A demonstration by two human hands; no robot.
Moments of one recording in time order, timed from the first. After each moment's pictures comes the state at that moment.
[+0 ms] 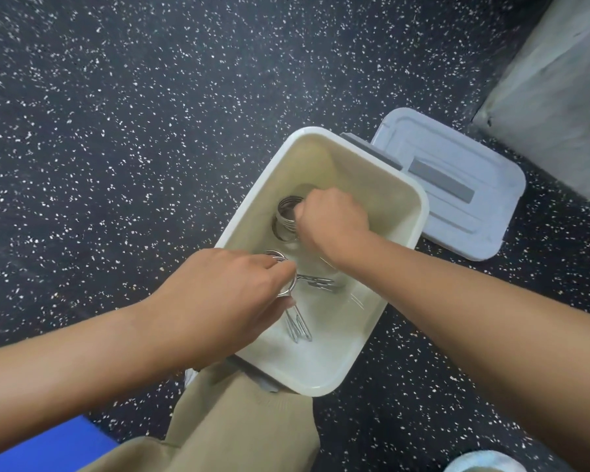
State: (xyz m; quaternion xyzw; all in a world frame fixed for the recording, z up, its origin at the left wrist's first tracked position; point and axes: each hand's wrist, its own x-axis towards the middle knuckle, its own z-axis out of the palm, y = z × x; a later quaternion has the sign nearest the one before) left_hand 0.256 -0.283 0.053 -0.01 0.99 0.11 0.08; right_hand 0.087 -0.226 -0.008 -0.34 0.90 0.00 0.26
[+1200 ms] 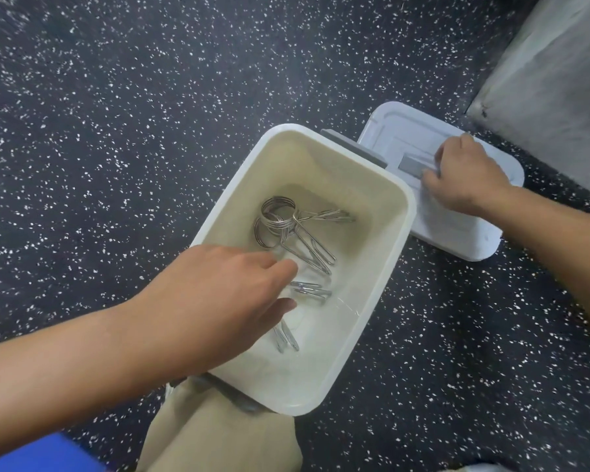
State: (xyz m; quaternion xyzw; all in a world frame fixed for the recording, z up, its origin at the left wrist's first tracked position) left_hand 0.230 -0.274 0.056 0.01 0.99 0.11 0.10; right_hand -0.113 -0.109 -0.063 -0.33 0.93 0.06 0.16
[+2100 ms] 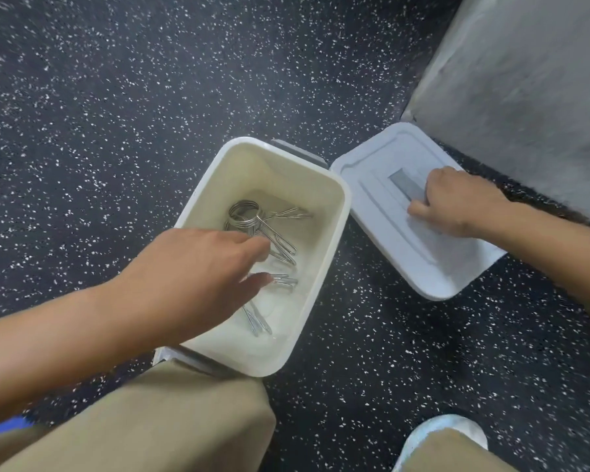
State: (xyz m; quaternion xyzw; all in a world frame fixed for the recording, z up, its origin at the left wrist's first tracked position) left_hand 0.220 -0.259 0.093 0.00 0.99 0.12 0.09; right_hand -0.084 -0.037 0.021 -0.35 0.90 0.16 0.19
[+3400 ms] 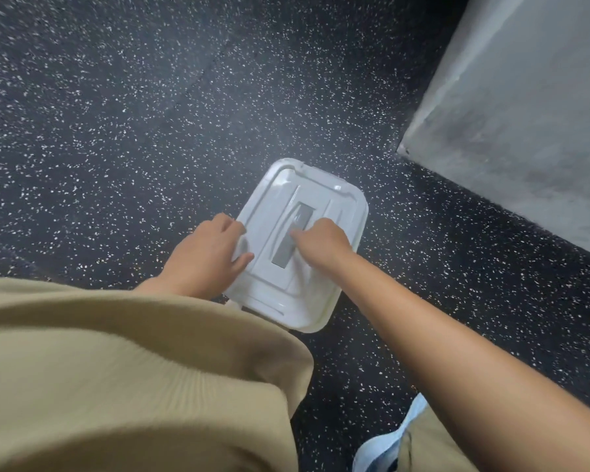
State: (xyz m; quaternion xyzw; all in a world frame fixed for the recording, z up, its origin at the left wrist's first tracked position) left_hand 0.288 -0.315 0.092 -0.21 0.95 0.20 0.12; right_hand 0.141 -0.175 0.097 -0.10 0.88 -0.24 0.39
